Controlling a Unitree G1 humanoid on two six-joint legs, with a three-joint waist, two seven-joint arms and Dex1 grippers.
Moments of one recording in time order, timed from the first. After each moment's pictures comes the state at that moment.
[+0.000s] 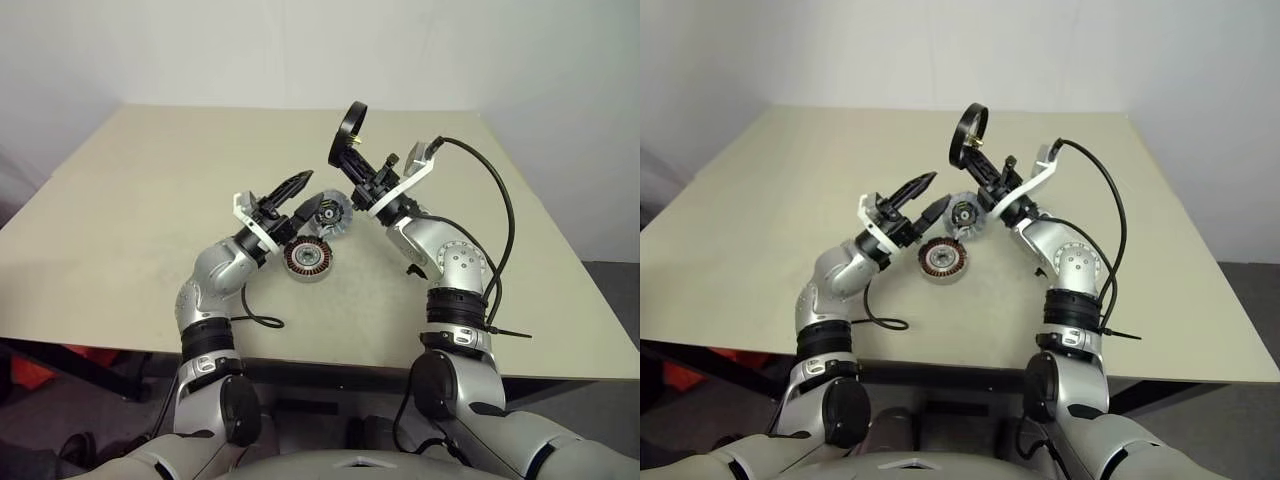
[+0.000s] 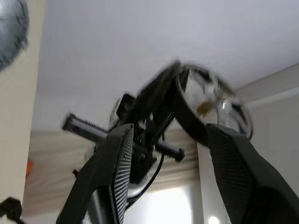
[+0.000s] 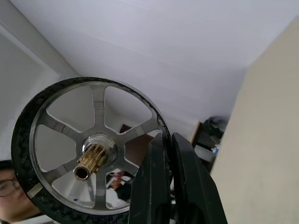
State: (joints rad) left arm -0.58 -0.15 0.54 0.29 -1.94 1.17 0.37; right arm -0.70 0.03 -0.43 0.28 1.25 0.87 0.22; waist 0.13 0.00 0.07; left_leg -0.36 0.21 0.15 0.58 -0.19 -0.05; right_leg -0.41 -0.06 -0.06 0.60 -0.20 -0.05
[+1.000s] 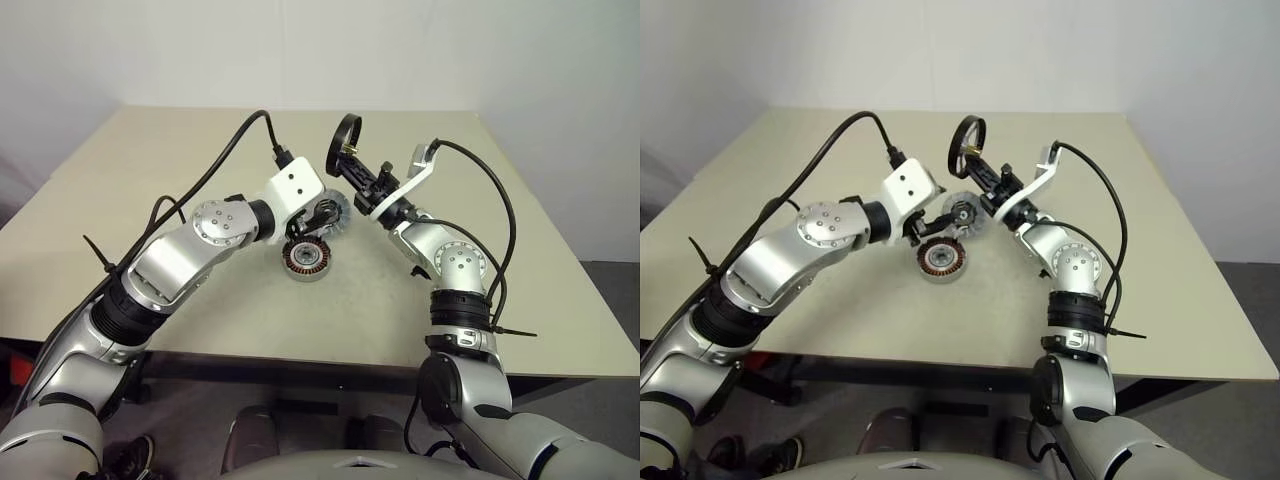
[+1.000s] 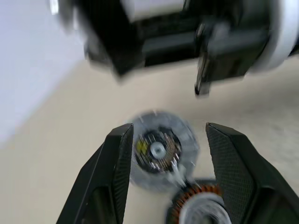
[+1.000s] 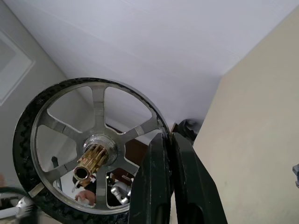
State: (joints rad) left arm -0.73 0.63 -0.45 -0.36 -0.34 0.67 -0.41; right arm -0.69 0.01 -0.38 0.28 1.12 0.81 0.28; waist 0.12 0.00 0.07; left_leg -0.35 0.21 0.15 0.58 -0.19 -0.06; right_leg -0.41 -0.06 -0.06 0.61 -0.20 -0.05
